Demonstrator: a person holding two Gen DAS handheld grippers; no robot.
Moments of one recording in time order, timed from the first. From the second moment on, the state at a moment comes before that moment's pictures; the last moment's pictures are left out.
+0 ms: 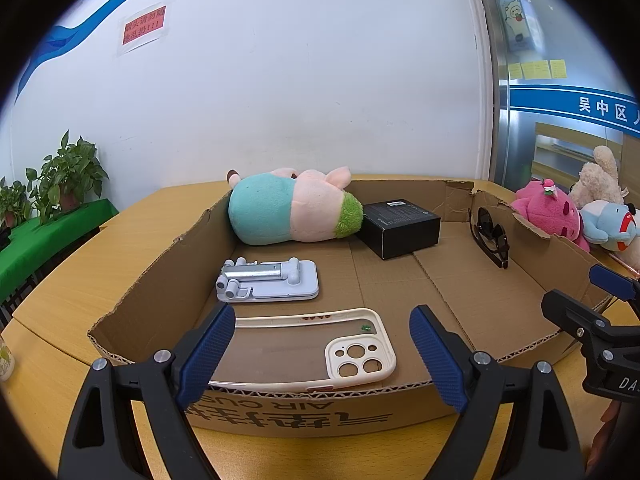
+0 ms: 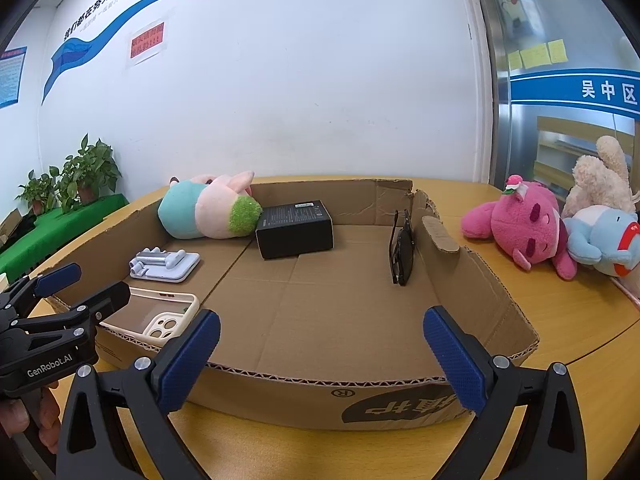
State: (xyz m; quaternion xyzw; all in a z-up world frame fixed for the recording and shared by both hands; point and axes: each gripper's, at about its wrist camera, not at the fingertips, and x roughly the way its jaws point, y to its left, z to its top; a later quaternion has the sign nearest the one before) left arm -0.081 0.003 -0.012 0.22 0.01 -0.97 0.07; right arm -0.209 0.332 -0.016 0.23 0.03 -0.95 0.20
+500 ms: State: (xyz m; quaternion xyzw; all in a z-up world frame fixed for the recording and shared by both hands) left arm -0.081 0.002 -0.012 0.22 0.01 -0.97 0.08; right arm -0.210 0.332 -0.017 0.23 0.03 -0.95 0.20
